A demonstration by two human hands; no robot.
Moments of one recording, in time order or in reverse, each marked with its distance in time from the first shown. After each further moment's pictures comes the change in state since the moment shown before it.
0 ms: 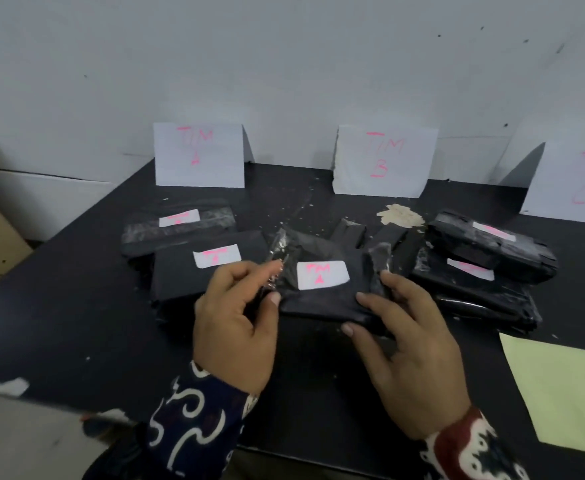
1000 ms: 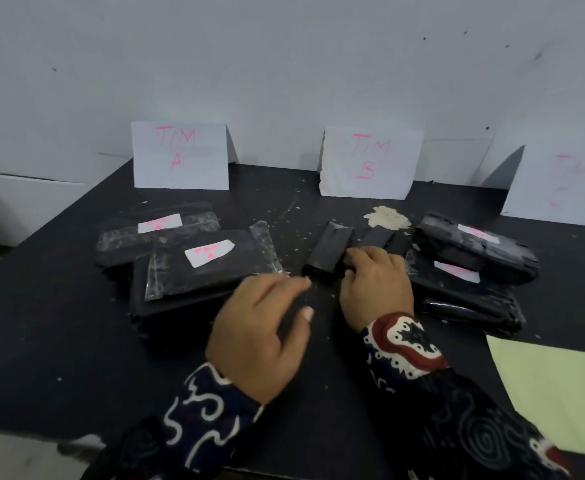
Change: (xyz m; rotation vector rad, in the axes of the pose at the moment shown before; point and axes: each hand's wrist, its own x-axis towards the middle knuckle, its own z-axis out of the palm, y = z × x) left_hand 0.009 -0.006 0.024 0.105 -0.154 0.344; right_hand 0.076 0.033 0.056 -0.377 -0.257 0.248
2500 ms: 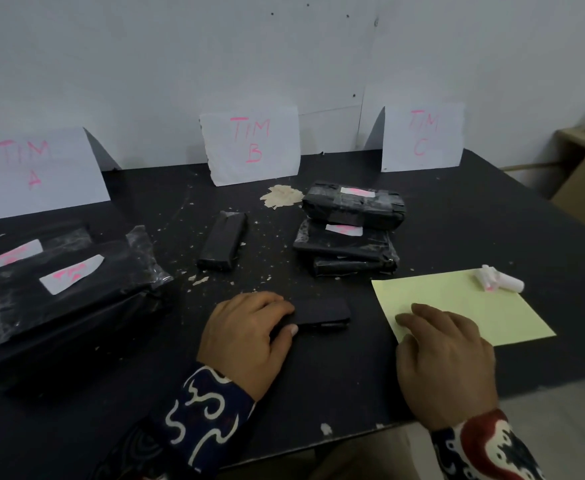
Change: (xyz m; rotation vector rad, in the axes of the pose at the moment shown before) left_hand -0.010 0.049 0.077 0.088 -0.463 0.079; right_hand -0.157 0.113 -0.092 -0.173 -0.031 0.479
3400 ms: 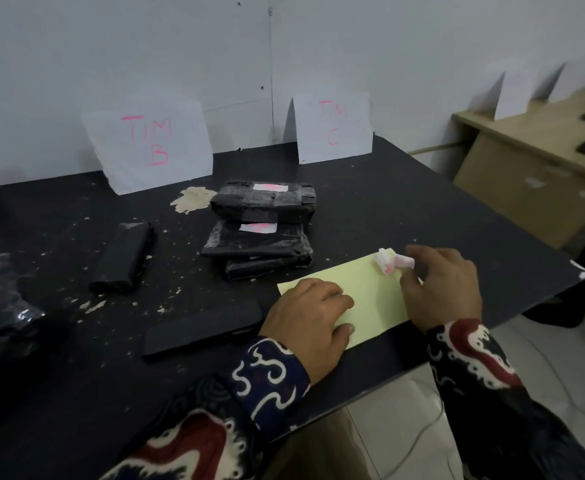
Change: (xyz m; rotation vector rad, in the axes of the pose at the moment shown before) left_hand 0.057 0.126 0.077 -0.232 -0.143 0.387; right_hand 0.074 0.106 -0.020 0.215 0.240 0.258
